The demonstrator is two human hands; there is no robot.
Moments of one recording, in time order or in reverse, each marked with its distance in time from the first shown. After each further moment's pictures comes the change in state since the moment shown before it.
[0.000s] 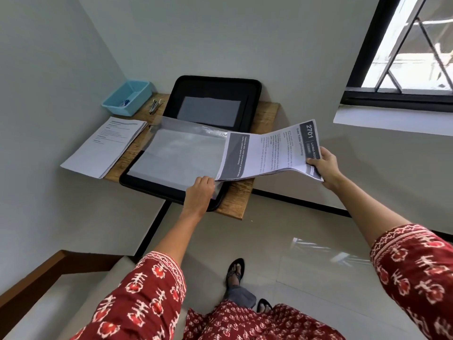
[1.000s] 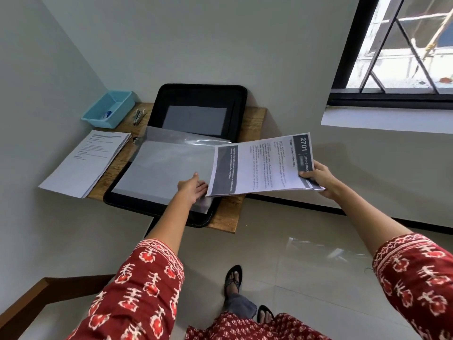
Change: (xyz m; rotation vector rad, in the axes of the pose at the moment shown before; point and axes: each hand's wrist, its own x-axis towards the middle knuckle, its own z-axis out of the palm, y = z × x) left_hand 0.079 -0.002 0.004 -1.669 -0.157 -1.200; right_hand 0.013 0.019 -0.022 0.050 -0.176 0.151
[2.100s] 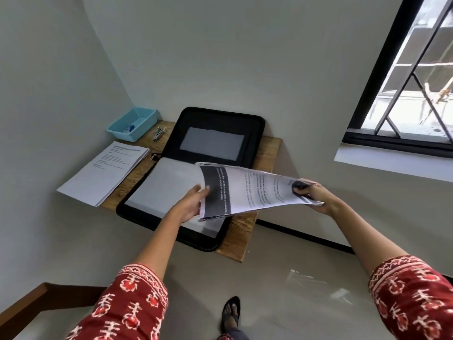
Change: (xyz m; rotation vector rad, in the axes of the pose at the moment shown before) left_hand -0.014 0.040 -0.029 0.296 -0.315 0.096; right_hand 0.019 -0.053 0.038 -0.051 -0.229 0.021
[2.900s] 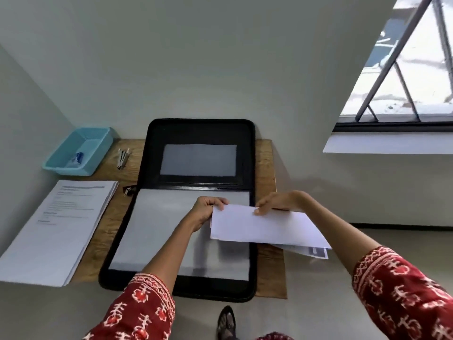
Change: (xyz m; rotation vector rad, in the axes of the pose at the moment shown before) left_hand 0.117 0.033 -0.024 0.273 -0.312 0.116; right_hand 0.072 -0.034 0.123 -0.649 -0.259 0.376
